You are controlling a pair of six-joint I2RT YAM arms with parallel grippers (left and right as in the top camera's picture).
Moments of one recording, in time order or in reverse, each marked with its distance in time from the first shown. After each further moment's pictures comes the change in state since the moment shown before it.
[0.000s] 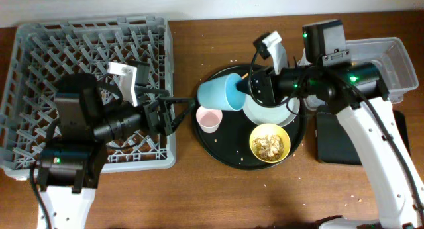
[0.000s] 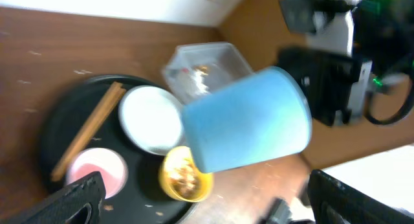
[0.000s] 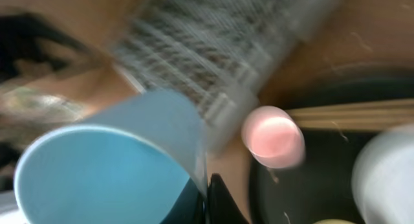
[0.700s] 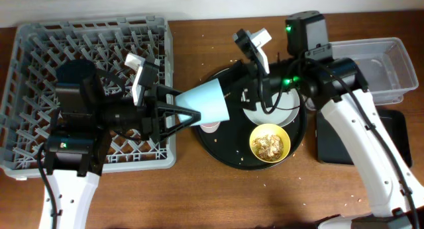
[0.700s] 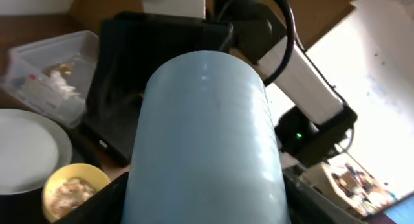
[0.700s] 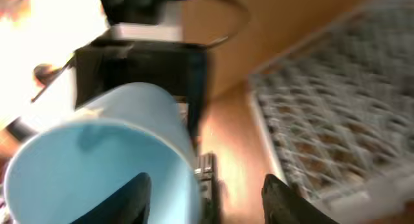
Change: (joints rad) left arm 0.006 0.076 -0.001 0.245 0.557 -0.059; right arm 0.024 0.060 0.001 0.203 -0.475 -0.021
